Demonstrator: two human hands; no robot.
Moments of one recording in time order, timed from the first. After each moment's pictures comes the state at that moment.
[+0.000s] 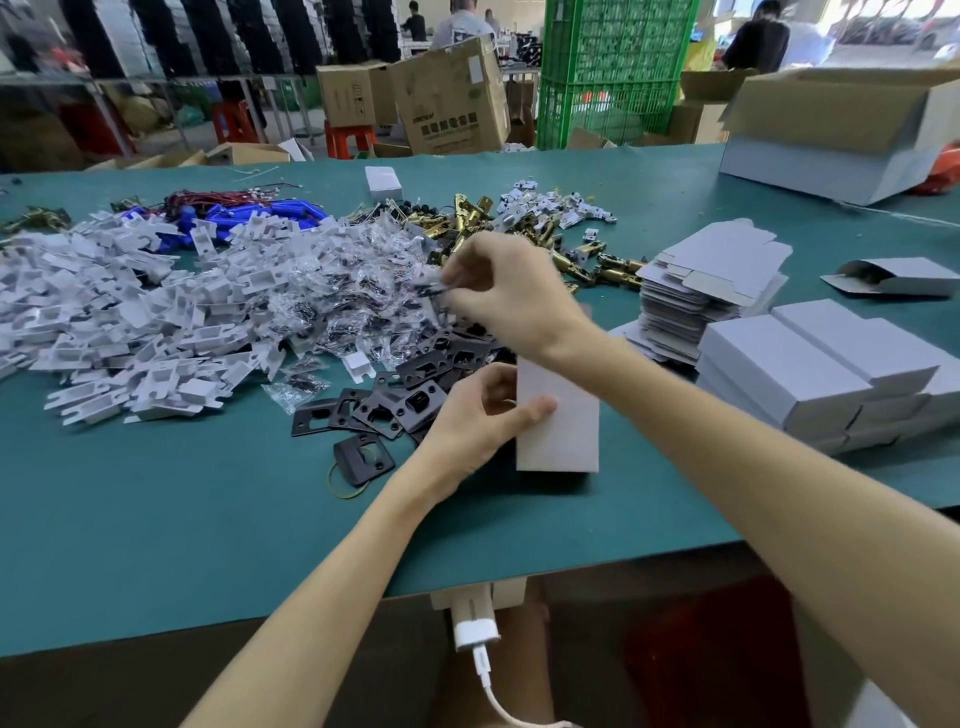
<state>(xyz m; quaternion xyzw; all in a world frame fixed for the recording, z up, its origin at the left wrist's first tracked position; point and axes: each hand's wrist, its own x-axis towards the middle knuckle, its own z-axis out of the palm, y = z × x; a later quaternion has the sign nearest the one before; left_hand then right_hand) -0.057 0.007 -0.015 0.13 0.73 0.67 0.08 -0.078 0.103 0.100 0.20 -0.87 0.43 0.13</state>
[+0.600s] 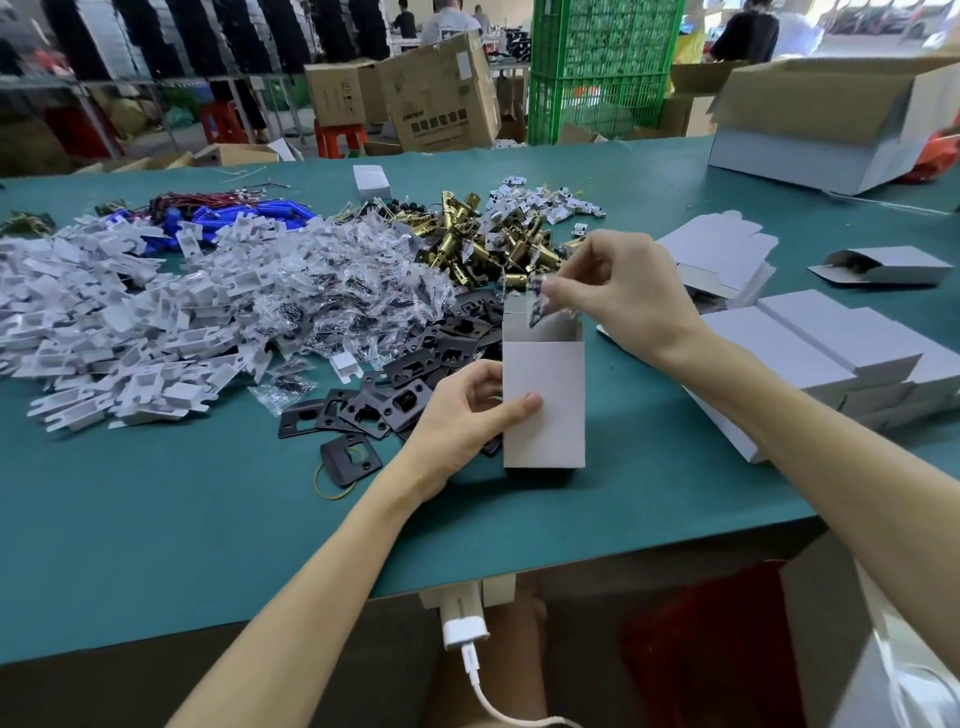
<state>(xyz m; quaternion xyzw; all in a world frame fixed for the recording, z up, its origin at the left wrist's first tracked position) -0.054 0.003 -0.013 0.16 0.68 0.71 0.08 -0.070 0.196 0.090 0.12 -0.88 0.41 0.20</state>
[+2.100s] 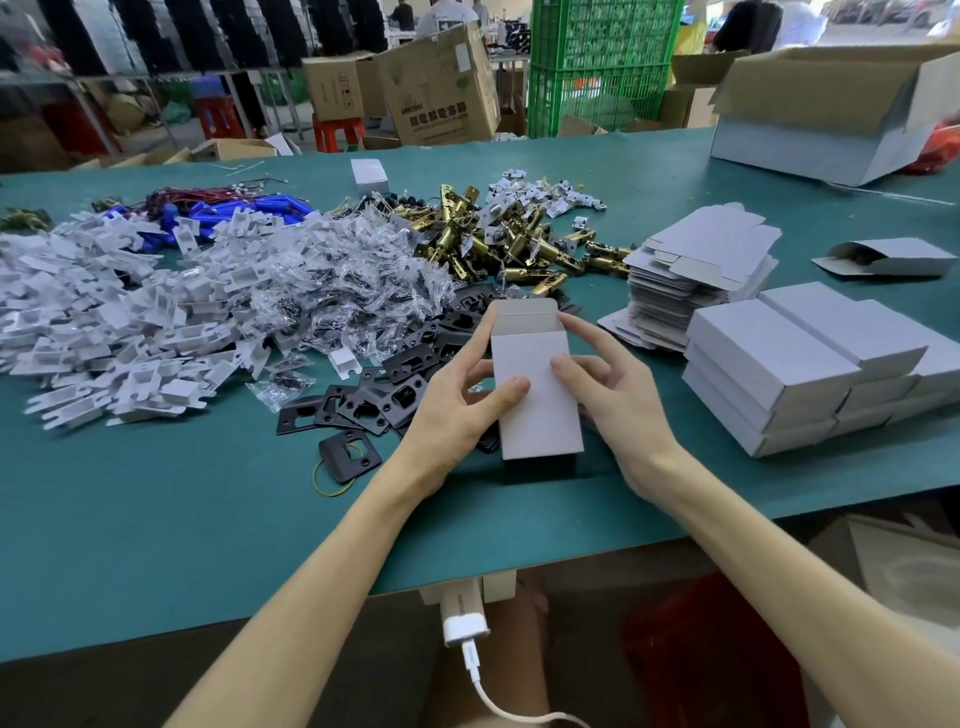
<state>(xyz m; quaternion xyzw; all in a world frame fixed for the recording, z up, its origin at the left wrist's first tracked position) -0.059 0.001 -0.015 0.20 0.68 0.71 0.04 -0.027 0.184 0.000 0.03 -0.70 0.71 0.09</state>
